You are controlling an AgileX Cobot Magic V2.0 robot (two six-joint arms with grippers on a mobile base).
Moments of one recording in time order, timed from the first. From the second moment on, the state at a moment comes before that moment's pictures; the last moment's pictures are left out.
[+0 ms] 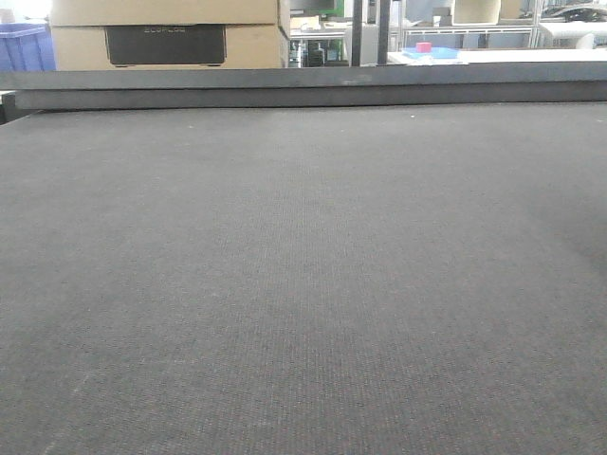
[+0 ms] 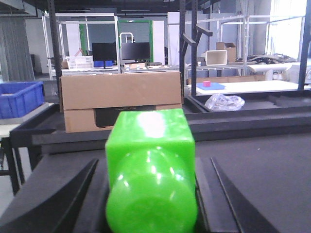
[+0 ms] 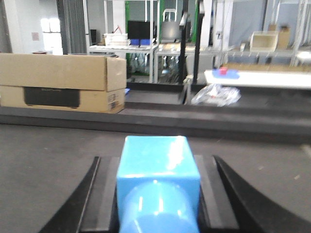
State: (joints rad) left arm -0.08 0.31 -0.56 -0.10 0.20 0.18; right arm 0.17 0.51 -0.65 -0.04 0.16 0.05
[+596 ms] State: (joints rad) left arm -0.07 0.30 -0.56 -0.12 0.21 0.18; right arm 0.17 0.48 -0.65 -0.04 0.21 0.05
